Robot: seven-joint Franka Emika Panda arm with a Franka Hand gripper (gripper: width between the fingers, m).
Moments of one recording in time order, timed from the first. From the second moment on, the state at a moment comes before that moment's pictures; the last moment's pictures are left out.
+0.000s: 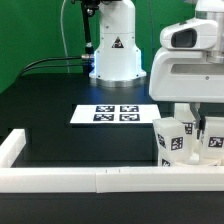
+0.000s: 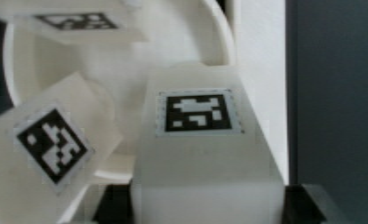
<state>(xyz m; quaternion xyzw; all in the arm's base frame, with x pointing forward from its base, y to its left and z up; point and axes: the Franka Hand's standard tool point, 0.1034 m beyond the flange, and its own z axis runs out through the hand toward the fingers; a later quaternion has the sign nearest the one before) 0.609 0.118 0.080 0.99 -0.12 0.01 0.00</state>
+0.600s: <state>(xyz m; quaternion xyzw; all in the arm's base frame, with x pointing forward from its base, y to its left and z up) 0.605 0.104 0.078 0.86 -0.52 -0.01 -0.03</state>
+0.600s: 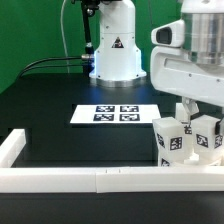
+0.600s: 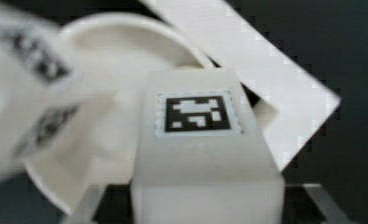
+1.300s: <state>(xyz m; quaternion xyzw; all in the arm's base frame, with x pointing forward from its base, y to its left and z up) 0.601 0.112 0.092 0.85 -0.53 -0.03 -0.03</state>
